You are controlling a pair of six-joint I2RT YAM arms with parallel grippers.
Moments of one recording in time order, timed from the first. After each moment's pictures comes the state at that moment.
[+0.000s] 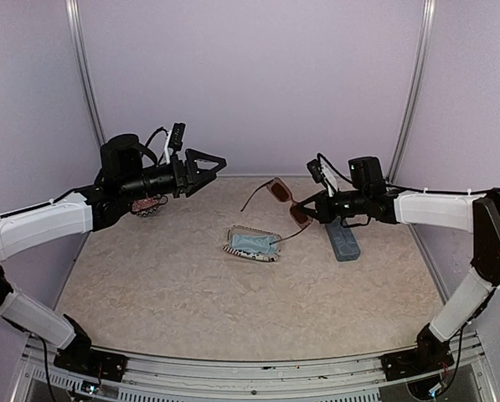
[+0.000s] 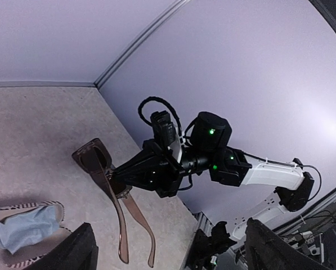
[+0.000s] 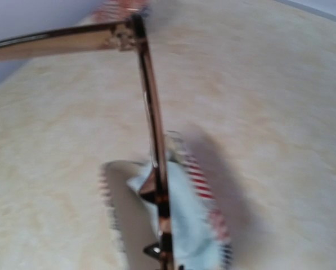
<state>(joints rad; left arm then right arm) -0.59 1.38 1.04 0.29 0.54 -0.76 0.45 1.61 1.06 0.04 -0.59 0.02</state>
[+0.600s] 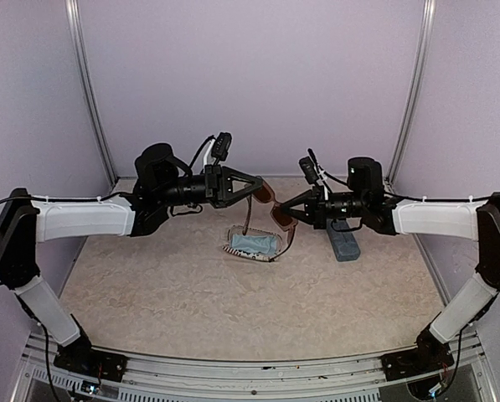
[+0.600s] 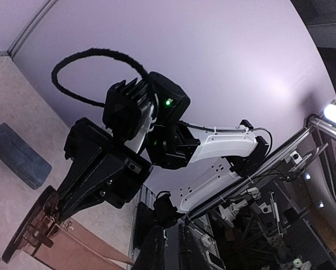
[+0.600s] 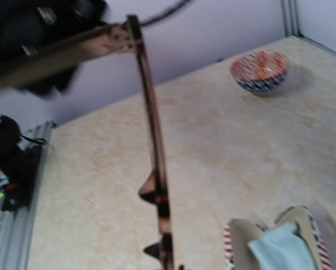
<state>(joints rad) -0.72 1.64 1.11 0.68 0.80 -0.96 0.54 1.57 0.98 0.32 -0.86 0.06</state>
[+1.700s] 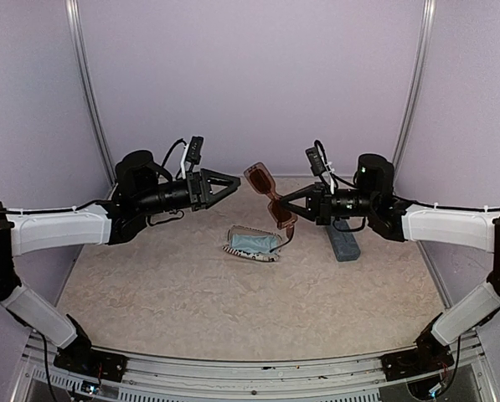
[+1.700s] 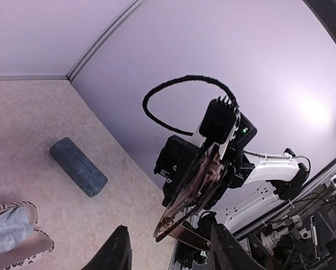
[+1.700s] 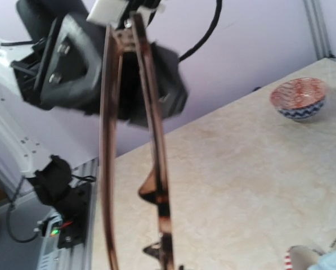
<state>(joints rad) -0.67 1.48 0.96 0.56 0.61 -0.81 0.59 1.46 0.93 0.44 -0.87 0.30</state>
